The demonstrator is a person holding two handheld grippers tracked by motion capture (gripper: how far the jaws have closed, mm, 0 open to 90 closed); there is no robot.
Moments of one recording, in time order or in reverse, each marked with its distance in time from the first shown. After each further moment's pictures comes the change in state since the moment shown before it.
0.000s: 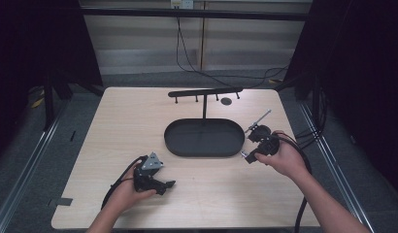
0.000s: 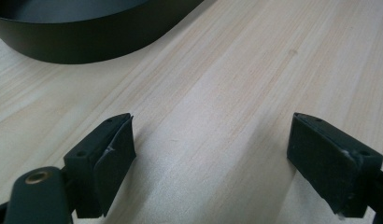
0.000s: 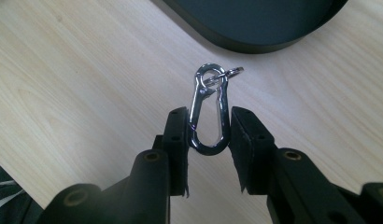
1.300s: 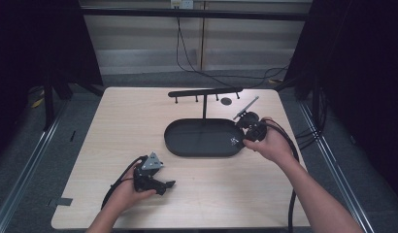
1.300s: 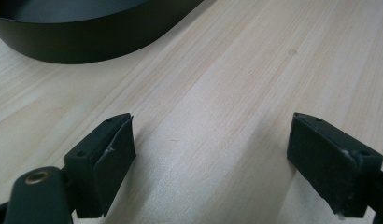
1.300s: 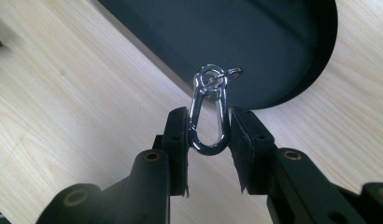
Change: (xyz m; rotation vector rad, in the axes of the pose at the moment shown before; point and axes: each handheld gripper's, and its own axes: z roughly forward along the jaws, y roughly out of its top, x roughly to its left) left arm 0.000 0.000 0.000 0.000 0.000 0.001; right arm 0.002 0.046 -0.002 -0.038 -0.031 -0.012
